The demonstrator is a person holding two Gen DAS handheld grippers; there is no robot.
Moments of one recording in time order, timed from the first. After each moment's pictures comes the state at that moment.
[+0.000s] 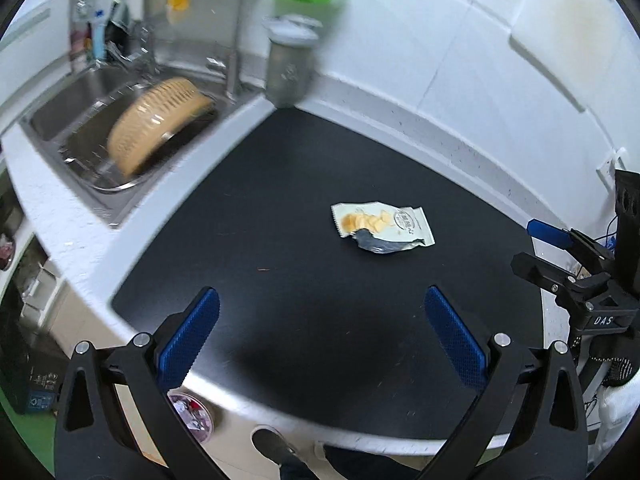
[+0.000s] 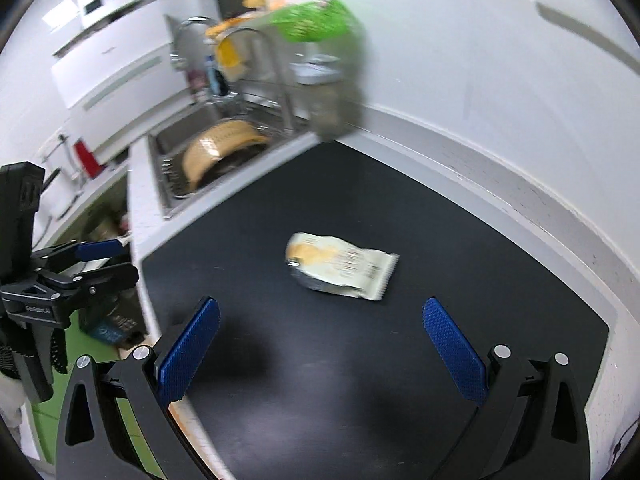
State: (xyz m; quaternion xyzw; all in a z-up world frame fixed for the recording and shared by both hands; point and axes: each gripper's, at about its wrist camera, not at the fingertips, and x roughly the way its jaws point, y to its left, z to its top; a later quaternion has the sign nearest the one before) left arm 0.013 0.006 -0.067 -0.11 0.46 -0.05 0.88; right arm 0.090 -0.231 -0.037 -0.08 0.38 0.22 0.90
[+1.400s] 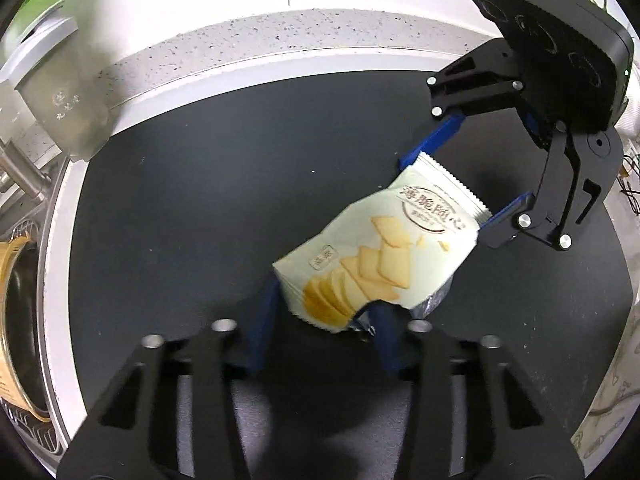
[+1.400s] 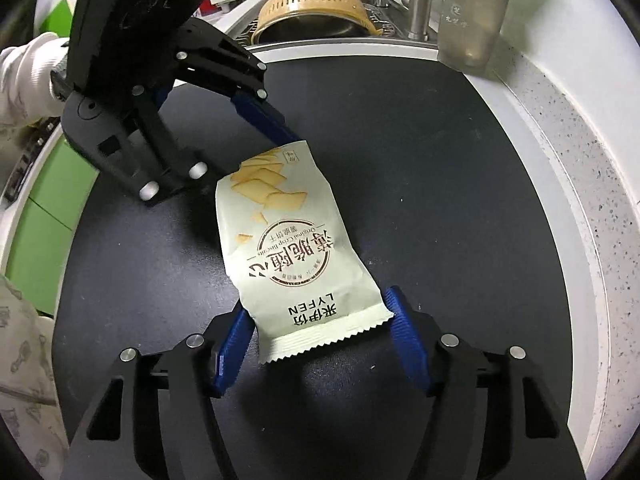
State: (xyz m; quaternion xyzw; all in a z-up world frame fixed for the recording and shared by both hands) left arm 0.165 -0.062 -0.174 0.15 0.49 -0.29 0.81; right arm 0.225 -0.209 -0.134 -0.32 0.42 0.45 0.72
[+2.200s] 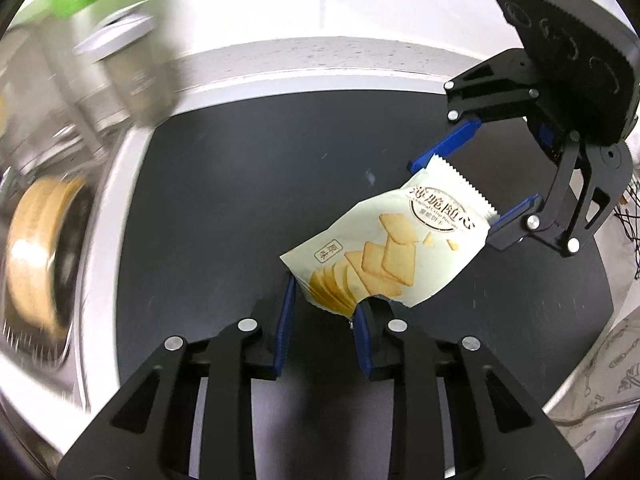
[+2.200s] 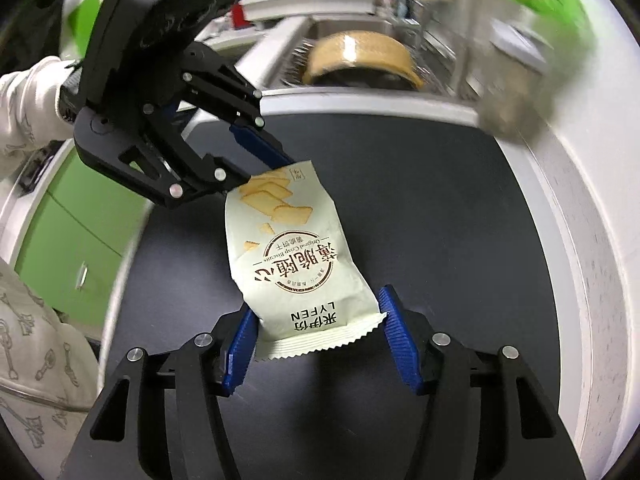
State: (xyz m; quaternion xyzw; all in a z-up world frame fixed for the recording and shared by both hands) left arm 0.121 -0.024 -0.131 0.11 0.49 -0.22 0.84; right arm 0.168 -0.169 -0.086 -0.33 0.38 0.49 0.71
